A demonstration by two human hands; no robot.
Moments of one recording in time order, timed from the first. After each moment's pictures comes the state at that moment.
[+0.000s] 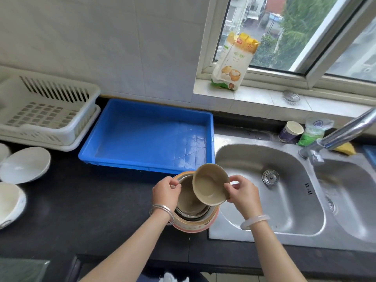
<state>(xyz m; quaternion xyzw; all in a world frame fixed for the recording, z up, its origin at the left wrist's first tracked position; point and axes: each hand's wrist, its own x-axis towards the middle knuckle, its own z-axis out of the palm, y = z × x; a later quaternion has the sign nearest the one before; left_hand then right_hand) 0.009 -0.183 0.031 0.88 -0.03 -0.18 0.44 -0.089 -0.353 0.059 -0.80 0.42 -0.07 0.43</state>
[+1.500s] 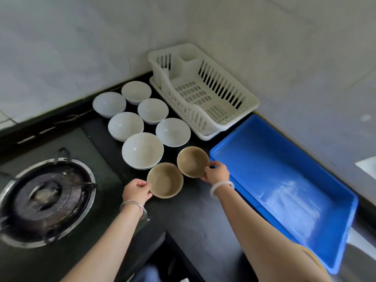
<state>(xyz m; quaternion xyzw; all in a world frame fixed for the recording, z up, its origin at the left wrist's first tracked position) 0.072 0.142 -0.036 0.59 0.50 -0.01 0.64 0.180 -0.049 -0.019 -0.81 0.25 0.20 0.49</state>
